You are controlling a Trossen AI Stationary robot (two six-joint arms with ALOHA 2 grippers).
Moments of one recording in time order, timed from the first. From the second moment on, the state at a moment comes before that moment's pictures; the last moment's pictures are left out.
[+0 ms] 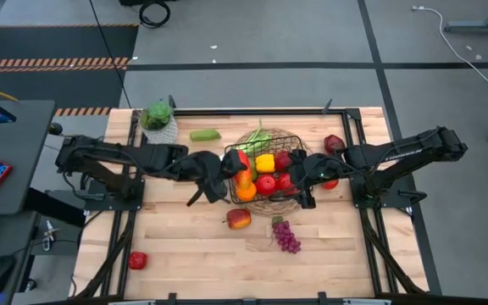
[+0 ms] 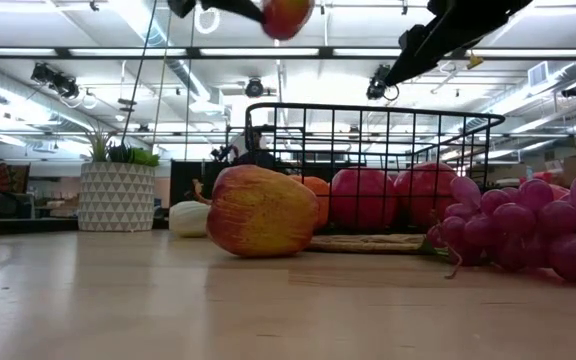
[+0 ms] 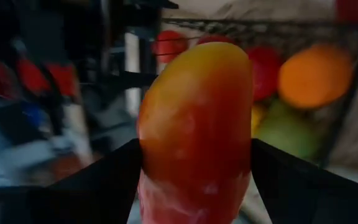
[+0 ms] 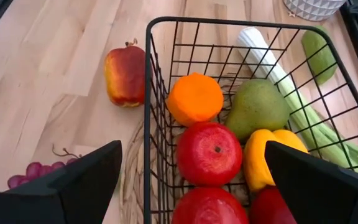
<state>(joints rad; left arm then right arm) -0.15 1.48 1.45 -0.62 -0.37 1.39 0.15 1.16 0.92 -0.51 0.13 -0.05</state>
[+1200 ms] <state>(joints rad) -0.20 1.61 1.45 -0.38 -0.49 1.19 0.15 1.16 0.92 -0.58 0.15 -0.04</state>
